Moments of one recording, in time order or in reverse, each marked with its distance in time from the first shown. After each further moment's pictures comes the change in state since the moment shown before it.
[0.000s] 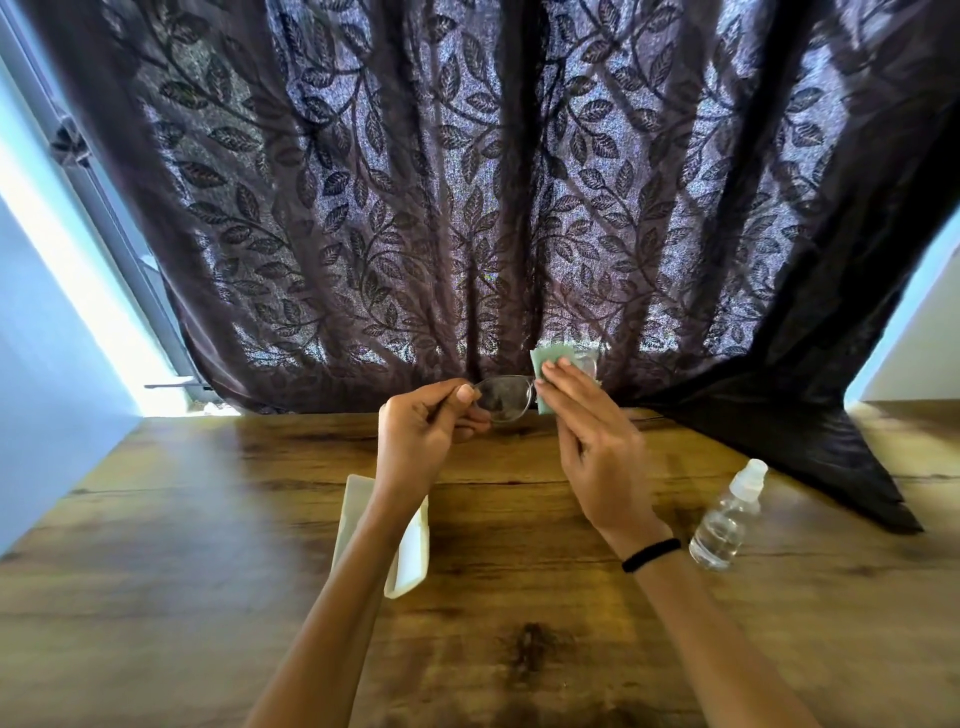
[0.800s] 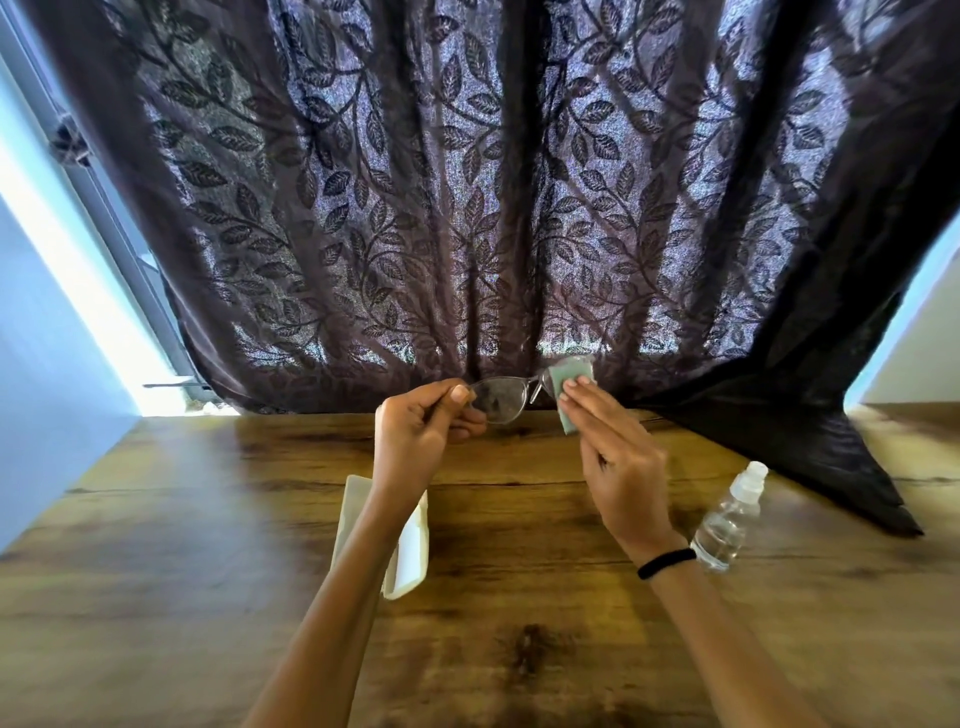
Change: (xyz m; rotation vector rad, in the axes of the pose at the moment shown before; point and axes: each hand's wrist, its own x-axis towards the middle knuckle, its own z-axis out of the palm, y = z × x) left_hand 0.001 -0.002 -0.005 0.022 0.001 0.009; right_hand -0.014 0.011 -0.009 -0.010 0.046 0.006
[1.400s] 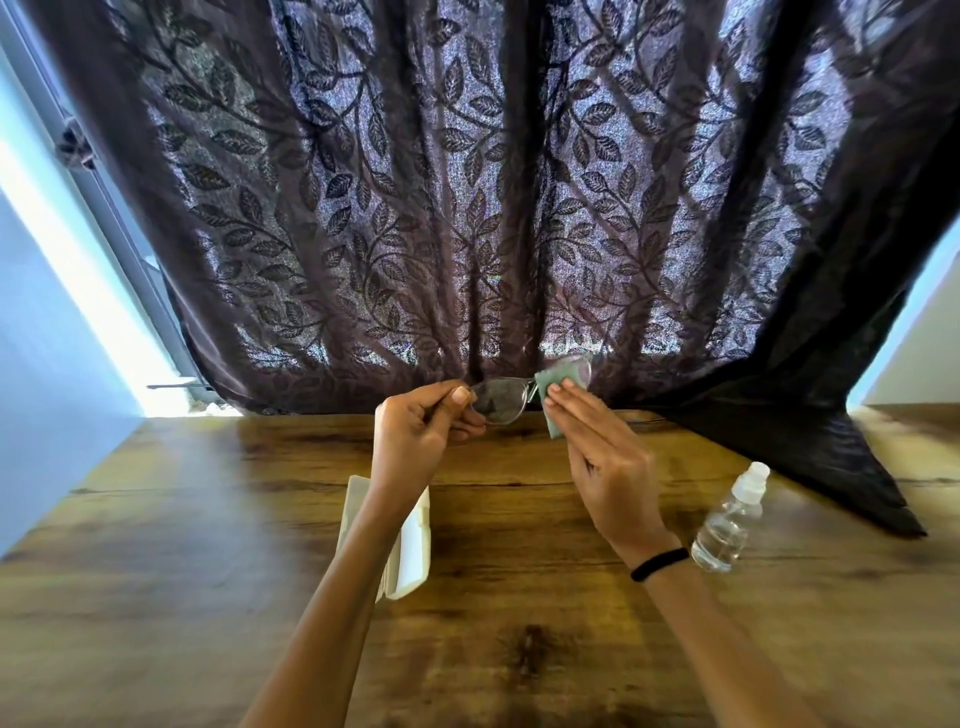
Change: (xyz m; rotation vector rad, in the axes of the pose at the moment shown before) left_hand 0.000 0.002 -0.002 -0.003 -0.023 0.021; right_hand 0.002 -0.007 0.005 -0.015 -0.038 -0.054
